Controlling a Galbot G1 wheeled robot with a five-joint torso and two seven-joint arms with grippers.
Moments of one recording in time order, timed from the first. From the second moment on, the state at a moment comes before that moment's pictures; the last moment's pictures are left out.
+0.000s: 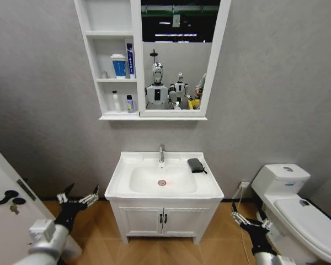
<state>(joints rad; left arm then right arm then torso) 1.94 -1.16 -0.82 -2.49 -0.44 0.23 -0.24 -1.94 1.29 0.74 2.16 0.36 0.27 0.17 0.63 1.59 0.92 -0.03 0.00</state>
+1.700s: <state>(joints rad) 1.98 -1.25 -0.75 -2.50 -0.34 0.21 -0.19 -1.81 1.18 0.76 2.17 0.51 0.07 0.23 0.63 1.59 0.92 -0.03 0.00</state>
